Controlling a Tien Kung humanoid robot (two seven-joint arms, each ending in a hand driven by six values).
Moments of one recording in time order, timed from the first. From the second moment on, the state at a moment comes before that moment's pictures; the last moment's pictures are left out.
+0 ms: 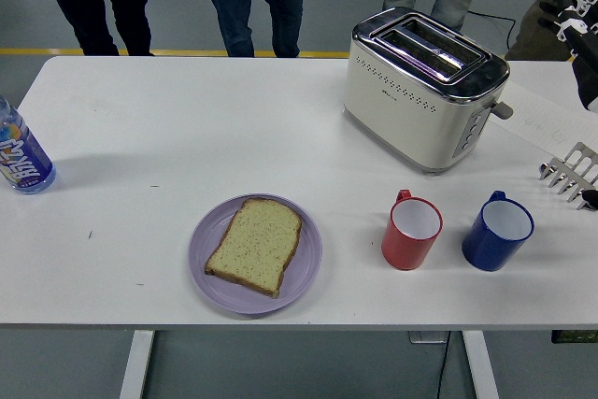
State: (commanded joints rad) left arm -0.11 0.10 -0.97 -0.18 1.01 0.20 0.36; right arm 0.43 -0.38 1.35 1.42 -0.80 -0.24 0.08
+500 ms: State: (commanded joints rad) left arm -0.11 0.10 -0.97 -0.18 1.01 0.20 0.36; right arm 0.34 -0.40 1.45 1.36 -0.73 -0.26 0.10
